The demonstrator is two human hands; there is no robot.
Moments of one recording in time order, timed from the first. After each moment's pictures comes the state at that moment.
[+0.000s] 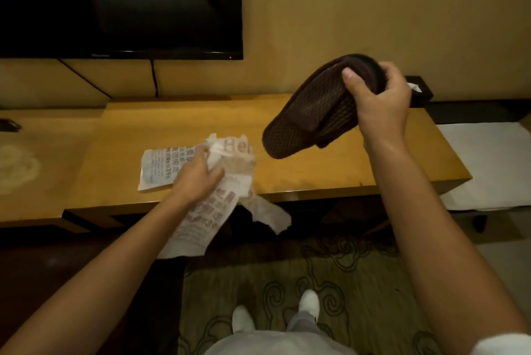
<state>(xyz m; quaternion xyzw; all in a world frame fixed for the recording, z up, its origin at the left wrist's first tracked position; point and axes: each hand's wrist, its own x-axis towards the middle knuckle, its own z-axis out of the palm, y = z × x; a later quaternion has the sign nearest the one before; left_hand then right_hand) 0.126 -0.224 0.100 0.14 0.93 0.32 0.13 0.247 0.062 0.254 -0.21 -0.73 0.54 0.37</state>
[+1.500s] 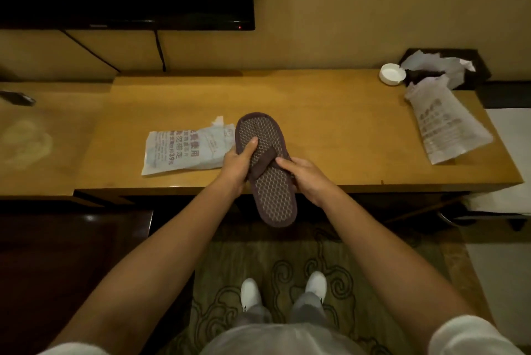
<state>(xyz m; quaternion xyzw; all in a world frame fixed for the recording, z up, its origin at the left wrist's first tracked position) 0.111 -0.116 0.036 -0.16 0.64 0.69 0.28 0.190 0.036 0.028 -0.29 -0.59 0.74 -0.17</state>
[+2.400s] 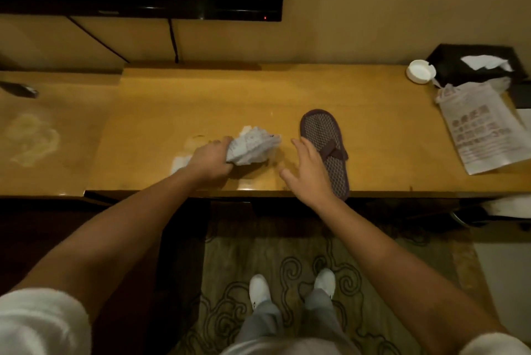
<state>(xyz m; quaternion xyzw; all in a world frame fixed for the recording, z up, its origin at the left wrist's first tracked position) 0.007 -0.233 0.009 0.26 0.94 0.10 0.21 0.158 -0.017 0.029 -0.17 -0.93 0.33 -0.03</state>
